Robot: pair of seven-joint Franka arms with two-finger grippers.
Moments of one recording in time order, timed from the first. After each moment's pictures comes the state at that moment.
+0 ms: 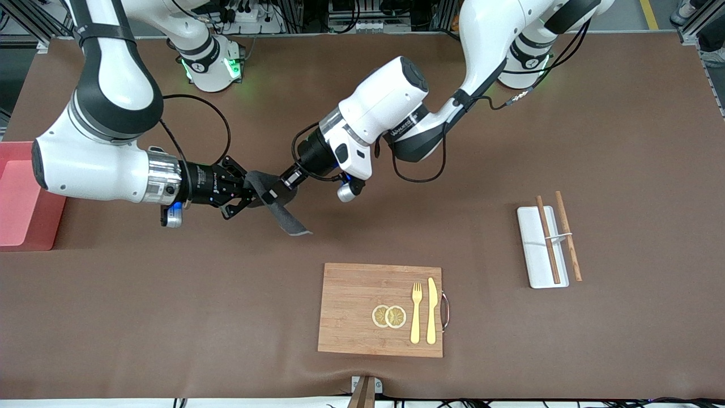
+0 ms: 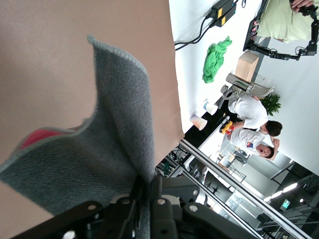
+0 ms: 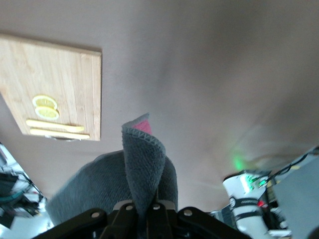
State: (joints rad) left arm -0.51 0.72 -0.49 -1.30 -0.10 2.96 -1.68; right arm 0.30 0.26 -0.08 -1.68 0.82 1.82 1.28
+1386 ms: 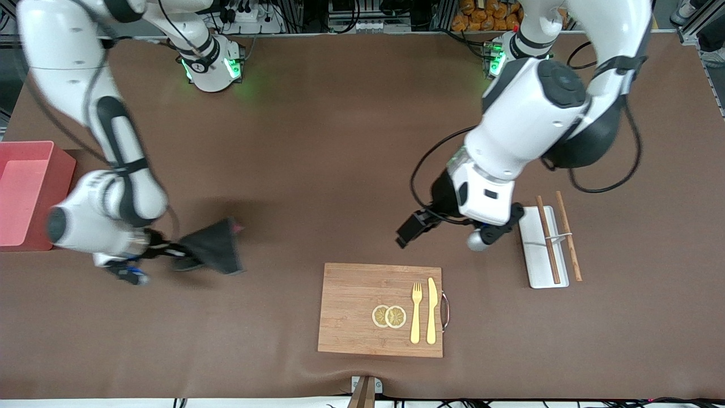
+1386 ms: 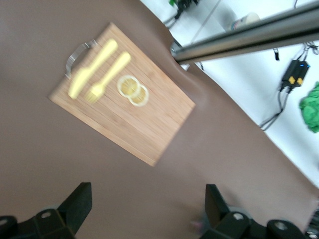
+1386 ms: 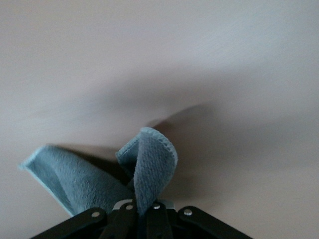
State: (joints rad) left arm -0.13 0.48 -0.48 -1.27 0.02 2.12 -1.11; right arm -0.06 0.62 -0.12 -1.76 0.34 2.28 -0.14
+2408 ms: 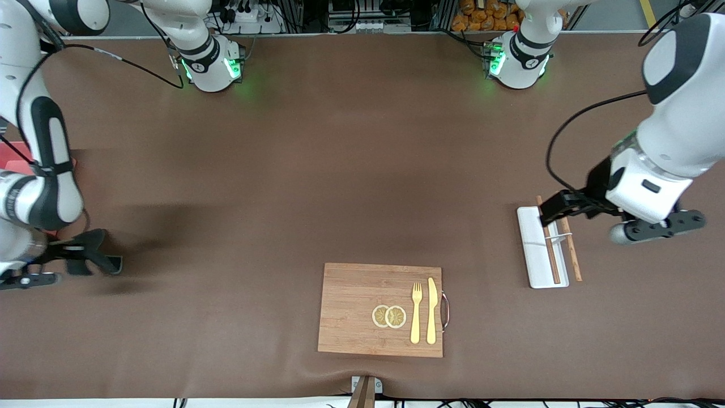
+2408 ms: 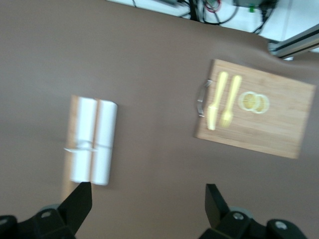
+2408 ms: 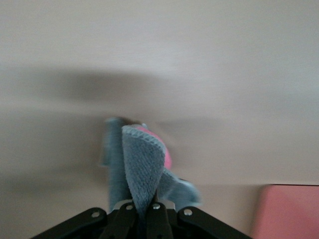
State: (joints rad) left arm 0.16 0.33 -0.47 -1.28 0.11 1.72 -0.42; right arm -0.21 0.67 -0.08 -1.55 -0.11 2.17 -0.29
